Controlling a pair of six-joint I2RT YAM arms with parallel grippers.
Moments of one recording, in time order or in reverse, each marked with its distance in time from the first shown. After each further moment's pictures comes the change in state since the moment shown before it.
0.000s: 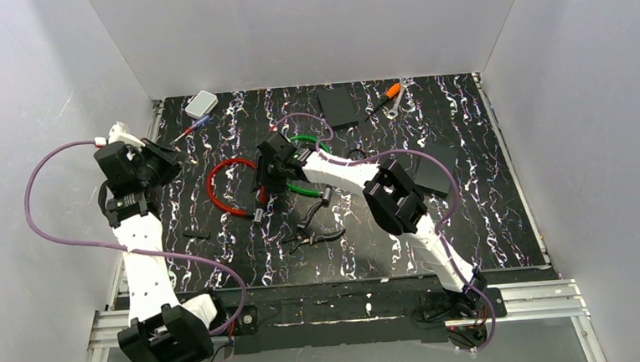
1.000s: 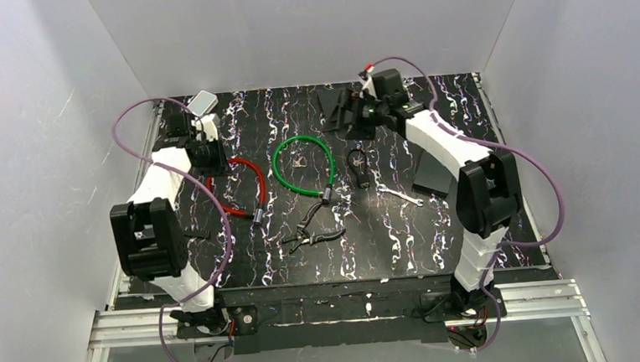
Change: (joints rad) left arm -0.312 0.602 0.241 -0.233 -0.086 0.555; right arm -0.492 -0.561 -0.475 0.109 -0.365 -0.319
